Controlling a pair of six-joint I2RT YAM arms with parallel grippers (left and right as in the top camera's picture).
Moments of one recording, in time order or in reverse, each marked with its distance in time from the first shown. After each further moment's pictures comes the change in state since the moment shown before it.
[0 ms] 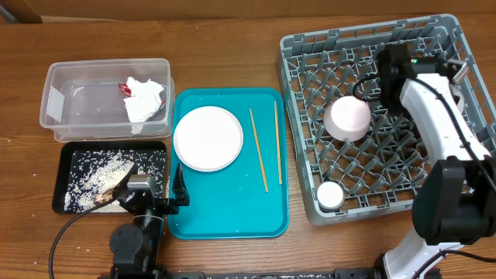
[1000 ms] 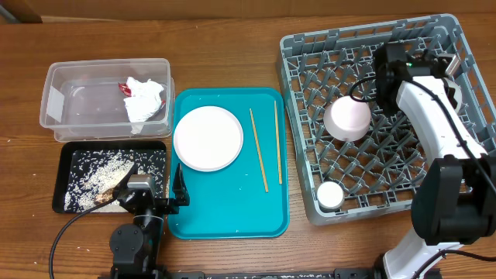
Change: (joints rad) left arm 0.000 0.000 0.000 0.000 0.000 0.000; right arm 0.014 0.001 -0.018 0.137 0.048 -0.195
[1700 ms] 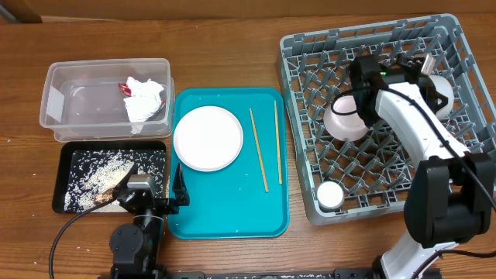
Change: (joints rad) left arm 0.000 0.000 0.000 0.000 0.000 0.000; right arm 0.094 -0.002 -0.074 -0.002 0.209 0.000
